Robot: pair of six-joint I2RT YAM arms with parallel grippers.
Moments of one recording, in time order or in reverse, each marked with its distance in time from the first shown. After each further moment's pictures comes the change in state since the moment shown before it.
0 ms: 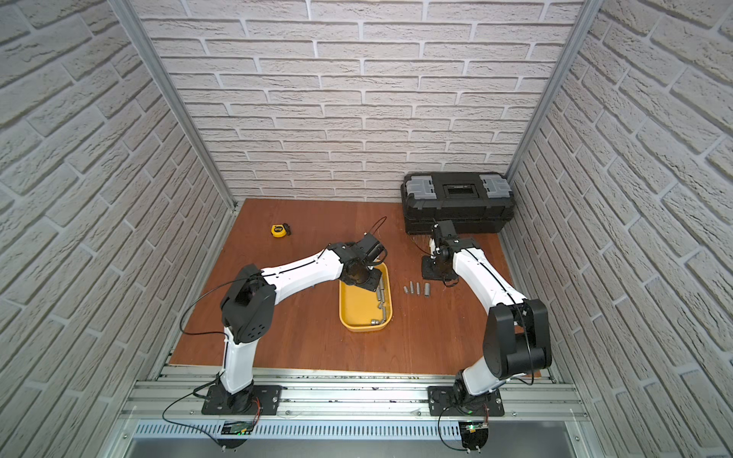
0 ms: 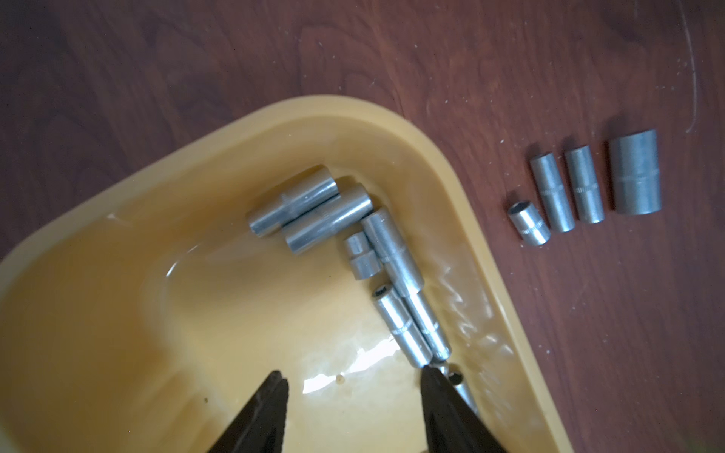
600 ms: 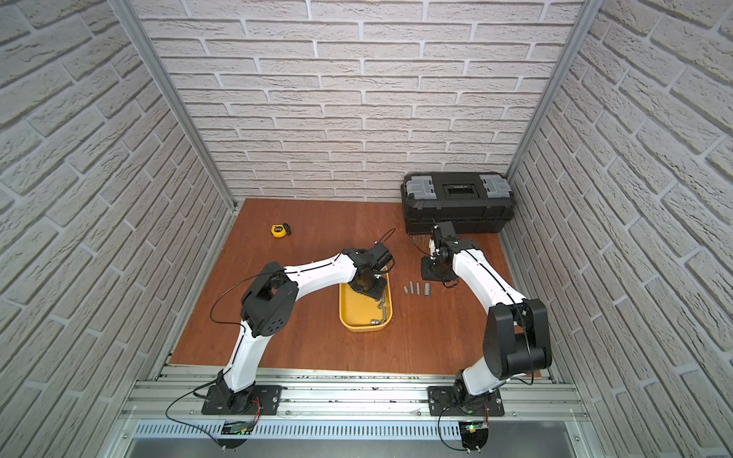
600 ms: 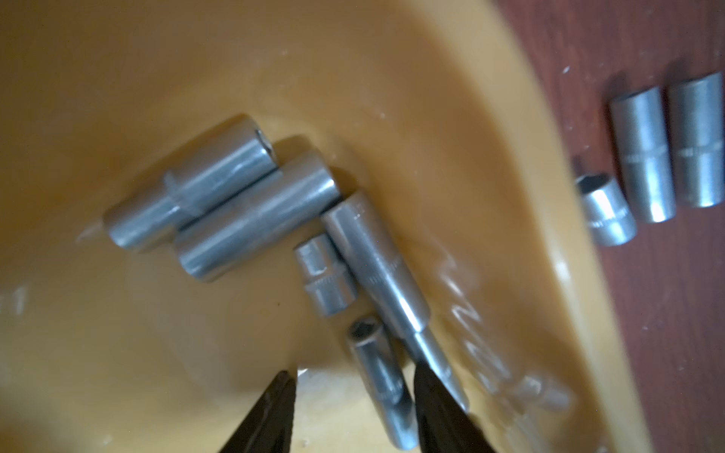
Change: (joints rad) left arm -0.027 0.132 0.050 -0.018 0.031 -0.002; right arm -0.003 0.000 -0.019 0.020 -0.007 0.002
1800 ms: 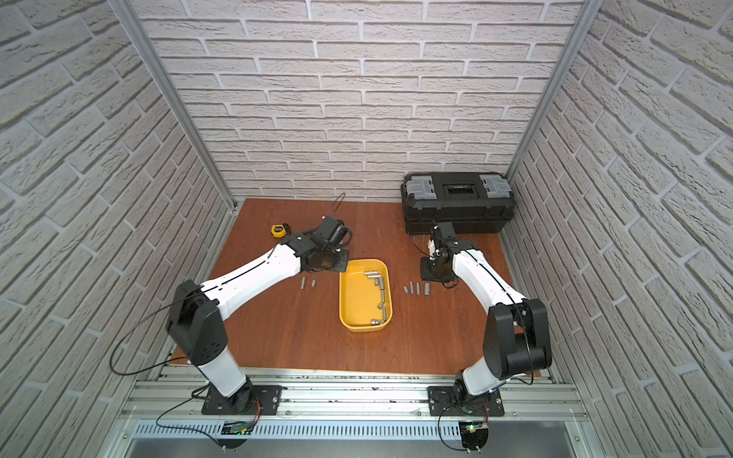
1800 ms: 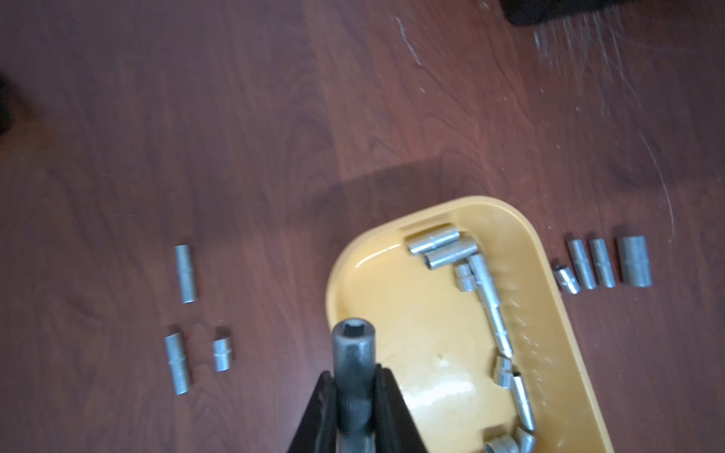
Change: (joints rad) left arm 0.228 -0.489 -0.242 0.019 -0.164 0.013; right arm 0.000 0.000 -0.005 0.005 -0.031 0.001
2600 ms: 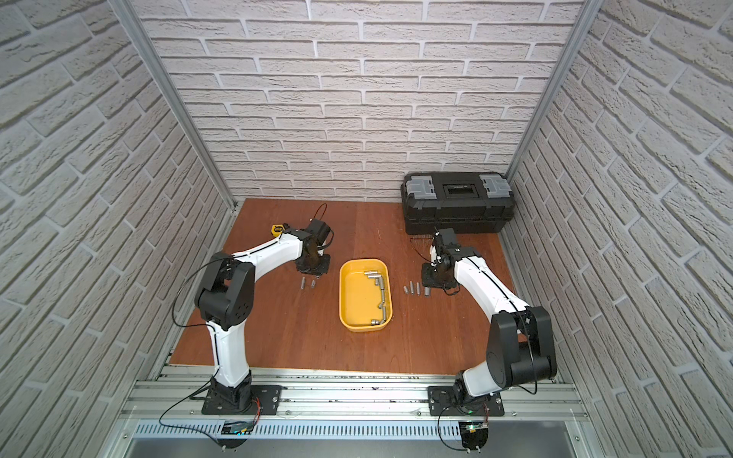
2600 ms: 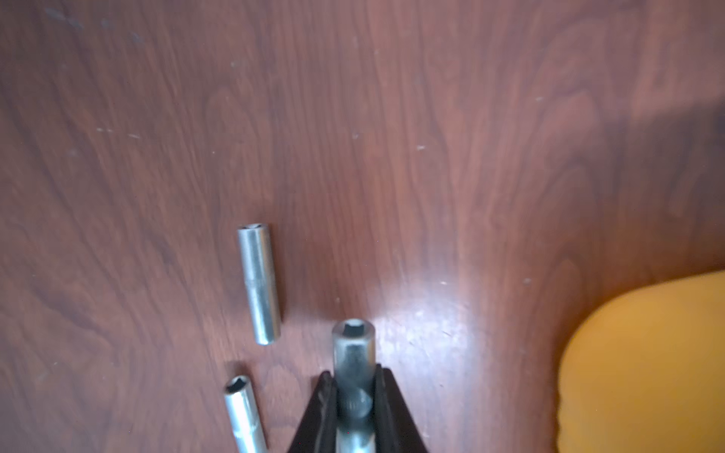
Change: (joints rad) left arm 0.212 0.316 0.029 -0.039 0.087 0.112; right arm 0.000 -0.058 -0.085 0.017 0.001 0.017
